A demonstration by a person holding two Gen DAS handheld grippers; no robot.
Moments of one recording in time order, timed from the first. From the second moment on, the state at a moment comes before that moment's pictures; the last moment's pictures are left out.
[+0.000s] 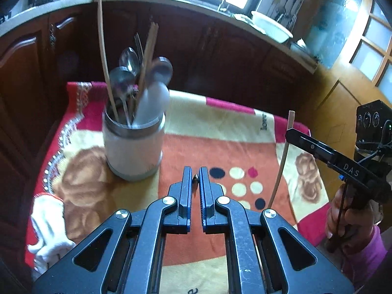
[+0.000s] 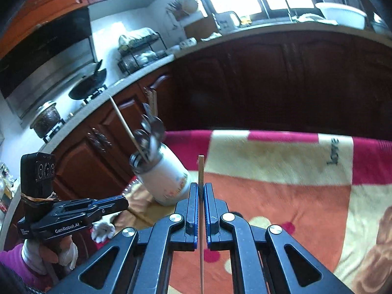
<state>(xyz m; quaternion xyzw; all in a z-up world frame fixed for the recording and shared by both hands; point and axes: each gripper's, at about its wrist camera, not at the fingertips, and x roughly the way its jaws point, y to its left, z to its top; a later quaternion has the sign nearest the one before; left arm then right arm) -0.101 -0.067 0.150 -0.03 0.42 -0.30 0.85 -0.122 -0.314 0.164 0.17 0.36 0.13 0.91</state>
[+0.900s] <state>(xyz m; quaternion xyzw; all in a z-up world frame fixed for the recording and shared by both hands) -0.027 -0.006 0.257 -0.05 0.34 -0.24 0.91 0.004 -0.211 0.265 0.15 0.22 0.17 0.95</state>
